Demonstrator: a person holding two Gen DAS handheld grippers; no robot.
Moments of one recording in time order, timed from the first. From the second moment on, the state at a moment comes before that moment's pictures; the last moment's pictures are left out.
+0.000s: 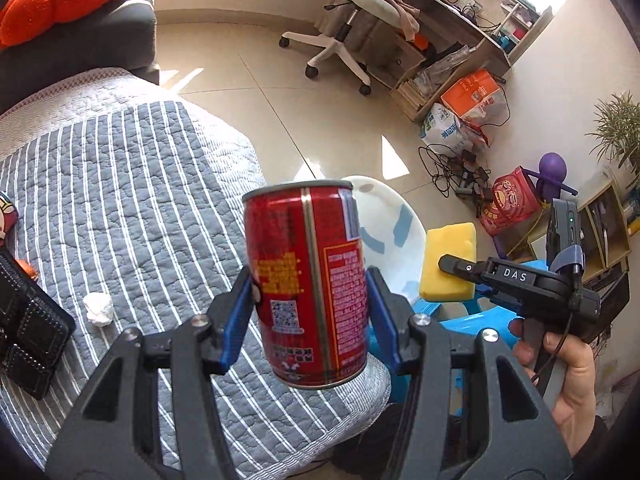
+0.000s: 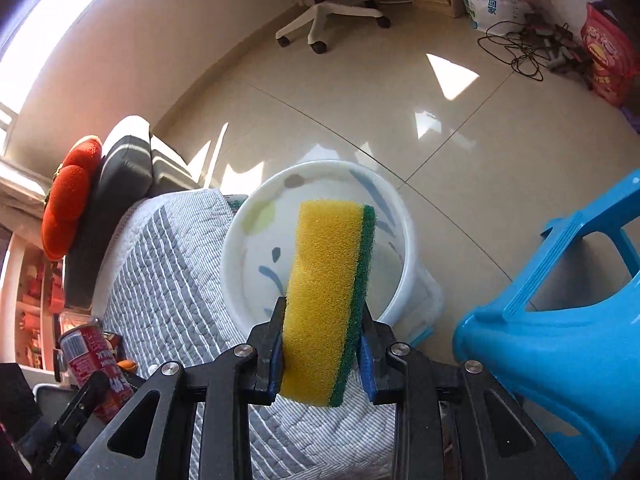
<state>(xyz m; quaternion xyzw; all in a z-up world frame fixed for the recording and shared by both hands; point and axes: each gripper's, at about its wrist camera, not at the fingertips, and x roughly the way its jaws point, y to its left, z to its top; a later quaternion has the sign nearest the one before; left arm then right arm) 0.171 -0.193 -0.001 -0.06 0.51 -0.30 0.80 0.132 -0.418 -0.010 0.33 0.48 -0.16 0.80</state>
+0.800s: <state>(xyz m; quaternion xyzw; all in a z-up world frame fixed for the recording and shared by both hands) 0.185 -0.287 -0.018 0.01 0.50 -0.34 0.79 0.078 -0.445 0.023 0.29 0.47 -0.20 0.81</state>
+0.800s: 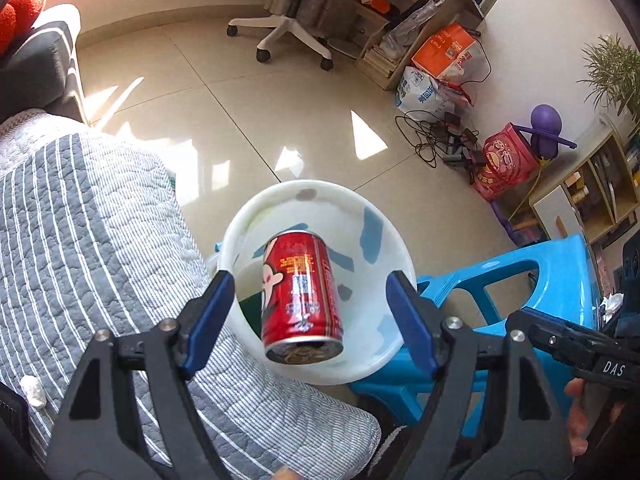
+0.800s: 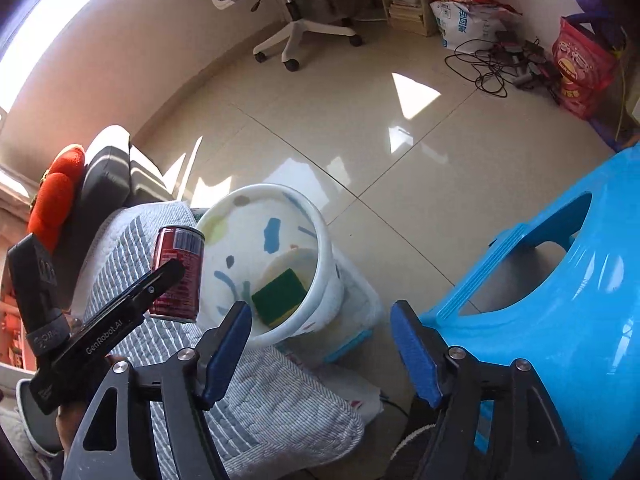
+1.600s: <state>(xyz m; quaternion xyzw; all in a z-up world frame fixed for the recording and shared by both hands) 0.147 -0.104 0.017 0.05 0.48 -0.20 0.85 0.114 -0.351 0.044 0.18 0.48 -0.16 0.85</state>
